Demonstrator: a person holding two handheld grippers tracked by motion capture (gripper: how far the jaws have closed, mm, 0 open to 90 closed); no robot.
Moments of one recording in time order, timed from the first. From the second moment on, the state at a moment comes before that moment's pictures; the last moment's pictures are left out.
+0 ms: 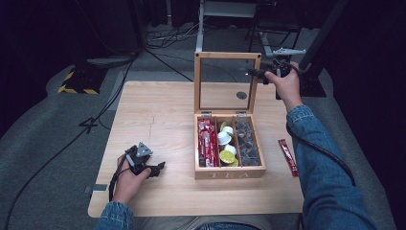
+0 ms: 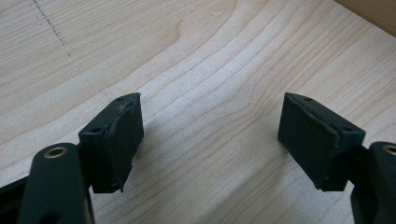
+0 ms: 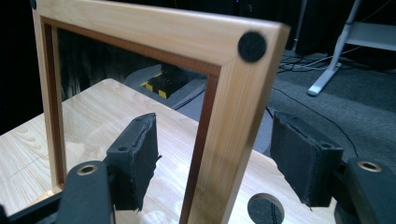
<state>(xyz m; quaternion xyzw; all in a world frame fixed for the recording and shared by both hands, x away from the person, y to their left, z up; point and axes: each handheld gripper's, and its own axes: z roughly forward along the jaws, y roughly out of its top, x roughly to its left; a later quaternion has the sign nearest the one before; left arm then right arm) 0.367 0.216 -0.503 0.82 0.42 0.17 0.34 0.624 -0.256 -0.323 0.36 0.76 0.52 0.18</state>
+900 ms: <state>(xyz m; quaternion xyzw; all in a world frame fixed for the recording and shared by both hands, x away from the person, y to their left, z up) 0.367 0.216 -0.503 0.82 0.42 0.16 0.34 0.584 -0.254 -0.298 0.31 0.76 0.53 0.20</state>
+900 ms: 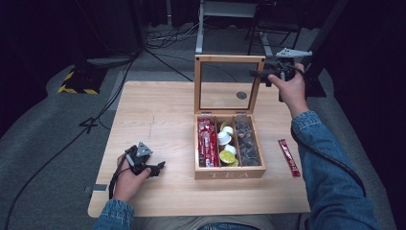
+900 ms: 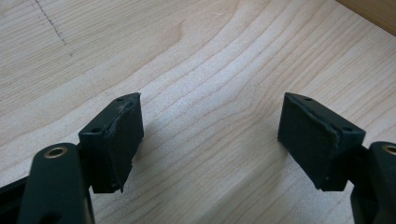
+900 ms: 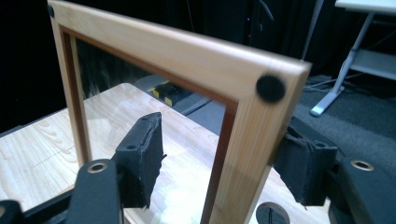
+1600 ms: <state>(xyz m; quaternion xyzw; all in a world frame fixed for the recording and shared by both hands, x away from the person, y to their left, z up) 0.368 0.216 -0.503 0.83 0.42 0.16 0.34 0.506 -0.264 -0.277 0.27 0.77 0.53 0.21</state>
